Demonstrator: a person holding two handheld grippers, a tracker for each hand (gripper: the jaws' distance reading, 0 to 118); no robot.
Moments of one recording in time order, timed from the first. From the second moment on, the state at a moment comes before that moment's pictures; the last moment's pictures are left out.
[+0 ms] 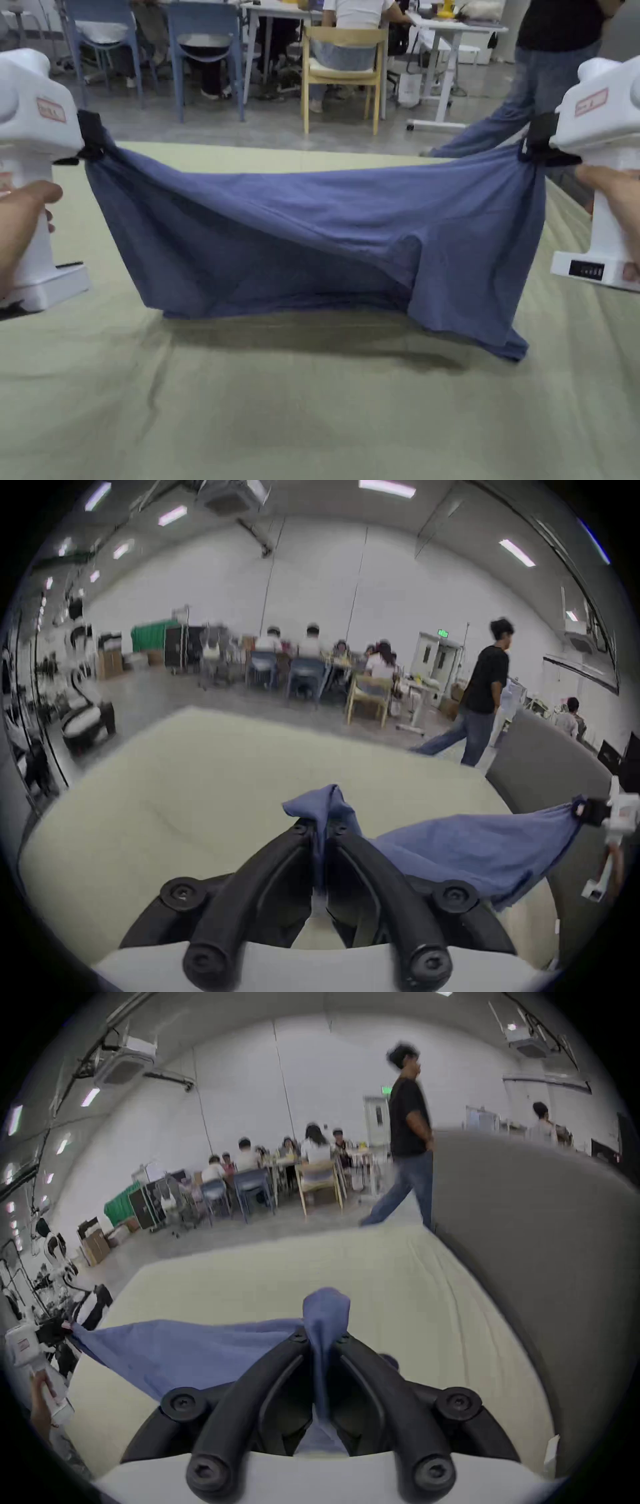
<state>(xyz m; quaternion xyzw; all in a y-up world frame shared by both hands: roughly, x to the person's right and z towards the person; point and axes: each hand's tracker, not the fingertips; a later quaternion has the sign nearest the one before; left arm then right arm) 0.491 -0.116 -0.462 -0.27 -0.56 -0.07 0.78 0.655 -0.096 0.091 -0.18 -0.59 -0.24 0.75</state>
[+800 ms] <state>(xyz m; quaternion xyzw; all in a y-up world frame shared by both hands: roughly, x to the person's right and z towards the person) 0.191 -0.237 -0.390 -0.36 -0.59 -0.11 0.71 0.323 -0.270 0.211 -0.20 -0.53 -0.36 0.74</state>
